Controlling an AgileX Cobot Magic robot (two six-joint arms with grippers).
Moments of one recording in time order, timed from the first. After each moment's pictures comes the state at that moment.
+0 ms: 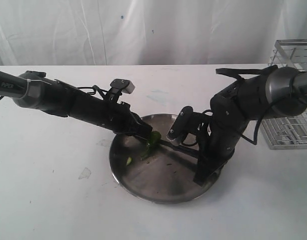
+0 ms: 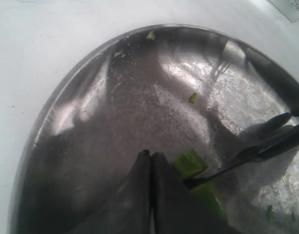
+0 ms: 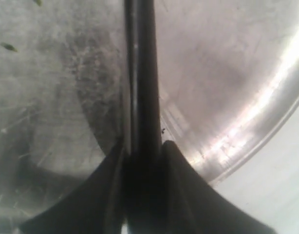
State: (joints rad) left arm -0.28 2.21 -1.40 -1.41 0.72 1.51; right arm 0.49 1.89 -1.06 -0.21 0.56 -0.36
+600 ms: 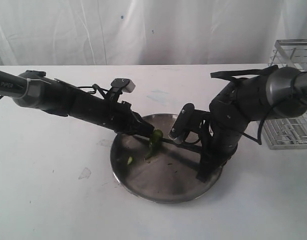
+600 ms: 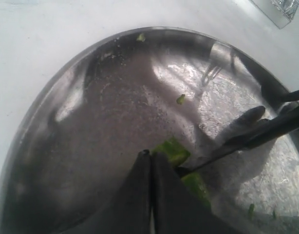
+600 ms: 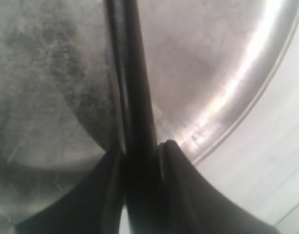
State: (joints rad) left arm -0.28 2.21 -1.40 -1.42 0.75 1.49; right arm 0.50 1.87 -1.05 -0.38 0.56 -0.21
